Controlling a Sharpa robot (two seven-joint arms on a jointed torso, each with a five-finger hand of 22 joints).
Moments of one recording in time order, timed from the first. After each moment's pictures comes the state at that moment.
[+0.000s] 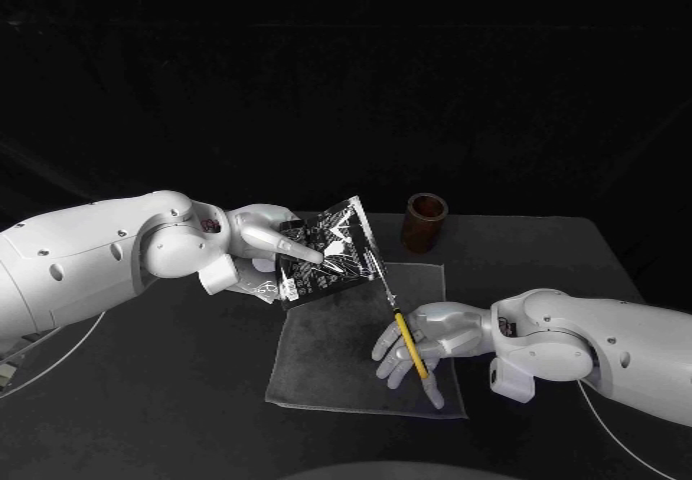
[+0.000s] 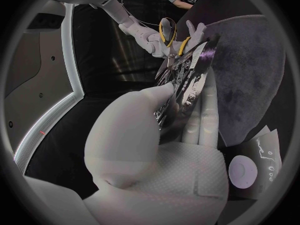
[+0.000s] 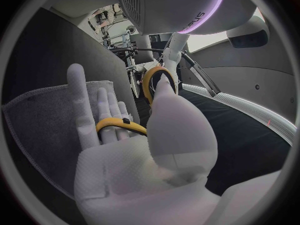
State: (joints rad) left arm 1.31 -0.84 -0.06 1.39 -0.37 0.40 -0.09; left_hand 1.38 -0.07 0.65 0.04 0.04 0.93 0.14 0.48 0.26 1.35 0.07 0.09 0.09 1.34 0.02 0.28 0.40 0.16 1.31 0.10 0.26 0.14; right arm 1.09 -0.89 -0.14 1.59 -0.46 0.42 0.05; right_hand 1.20 -0.12 -0.16 0.29 0.05 0.37 0.17 0.58 0.38 0.83 0.21 0.11 0.07 0.86 0.16 0.06 0.34 0.14 1.15 0.24 0.70 0.33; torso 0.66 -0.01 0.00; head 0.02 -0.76
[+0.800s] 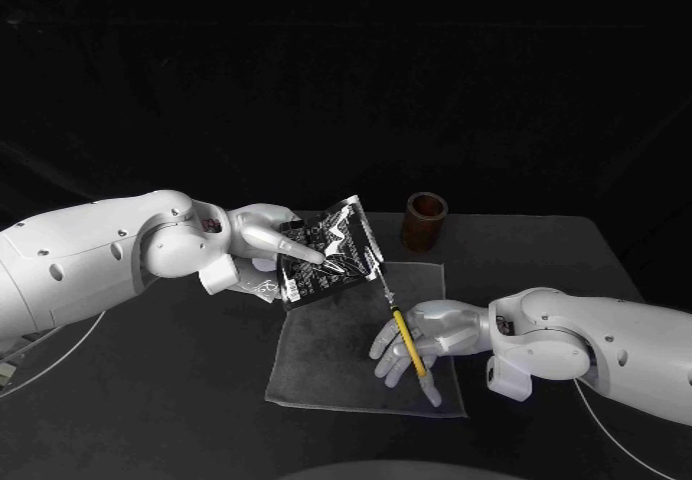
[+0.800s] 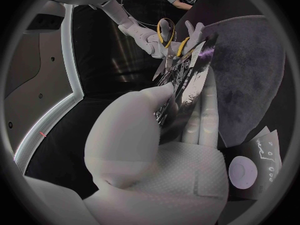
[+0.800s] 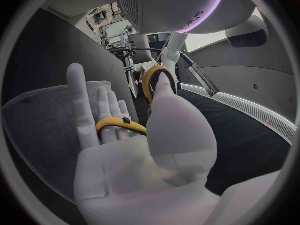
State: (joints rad) left arm 1.31 -0.84 -0.06 1.39 -0.37 0.40 -0.10; left_hand 1.38 -0.07 0.65 0.04 0.04 0.92 0.14 0.48 0.28 1.35 0.07 0.09 0.09 1.34 0.01 0.28 0.40 0.16 1.31 0.10 0.26 0.14; right arm 1.09 -0.89 -0.13 1.59 -0.45 0.41 0.06; right_hand 1.22 -0.07 -0.15 0.29 0.05 0.43 0.15 0.61 0.37 0.86 0.18 0.16 0.07 0.91 0.14 0.10 0.33 0.14 1.15 0.24 0.71 0.32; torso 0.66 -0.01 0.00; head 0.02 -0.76
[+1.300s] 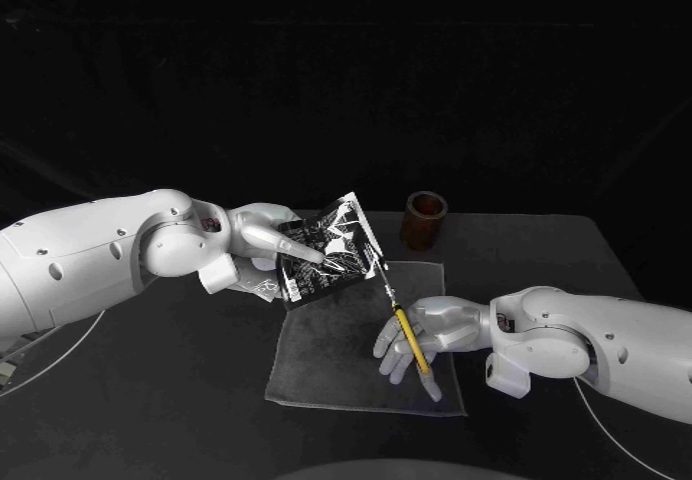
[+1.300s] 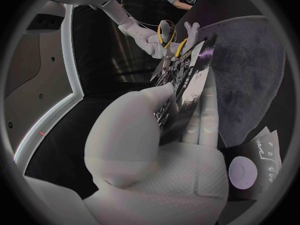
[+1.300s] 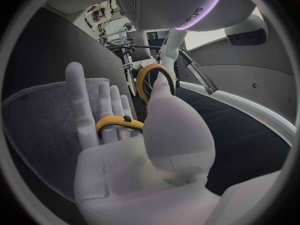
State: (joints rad) left arm 1.31 -0.84 -0.06 1.40 -0.37 0.40 -0.10; left_hand 1.38 -0.07 0.65 0.04 0.04 0.92 0.14 0.48 0.29 1.35 0.07 0.09 0.10 1.34 0.01 0.28 0.41 0.17 1.31 0.10 0.26 0.14; right arm 1.09 -0.89 -0.13 1.58 -0.44 0.39 0.07; right_hand 1.26 0.00 -0.21 0.28 0.05 0.62 0.17 0.60 0.33 1.00 0.13 0.22 0.07 1.02 0.10 0.16 0.32 0.12 1.17 0.21 0.71 0.31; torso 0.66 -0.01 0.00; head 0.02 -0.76
